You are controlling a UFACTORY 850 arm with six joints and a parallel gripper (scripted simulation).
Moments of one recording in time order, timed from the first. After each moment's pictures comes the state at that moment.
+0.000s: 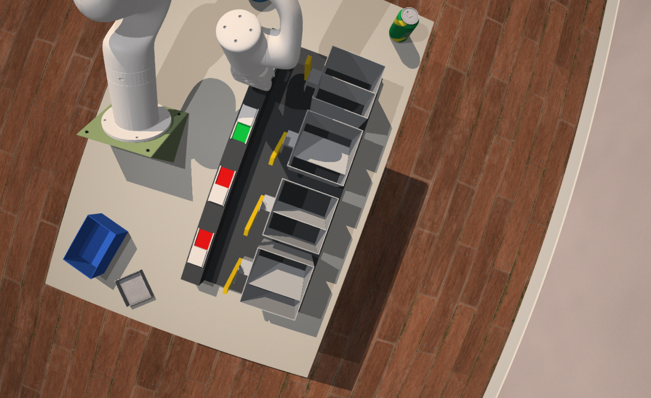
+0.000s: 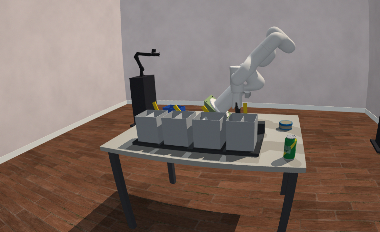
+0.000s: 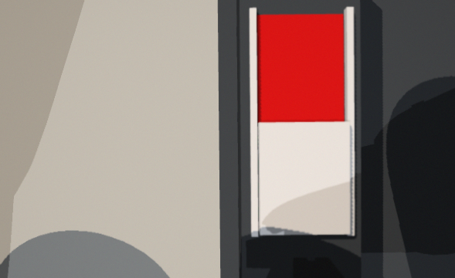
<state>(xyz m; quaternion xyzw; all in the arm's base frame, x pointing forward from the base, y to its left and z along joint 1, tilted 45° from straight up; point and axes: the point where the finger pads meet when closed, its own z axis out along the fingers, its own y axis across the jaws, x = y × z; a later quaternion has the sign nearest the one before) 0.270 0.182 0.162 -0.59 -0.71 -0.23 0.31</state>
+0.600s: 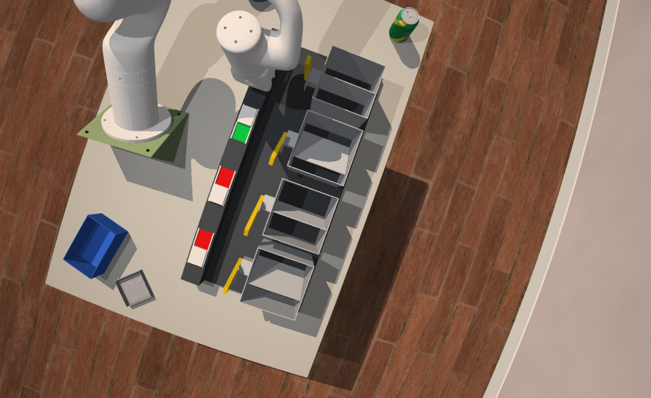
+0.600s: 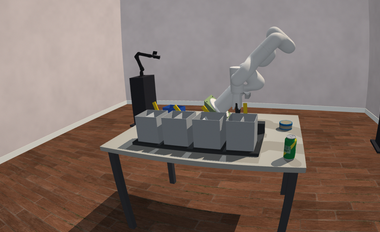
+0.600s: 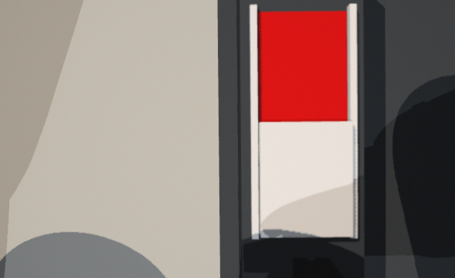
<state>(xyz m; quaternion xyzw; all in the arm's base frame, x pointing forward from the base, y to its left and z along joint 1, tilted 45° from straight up) 0.269 0.185 0.159 -0.59 -0.71 -0.23 0.31</state>
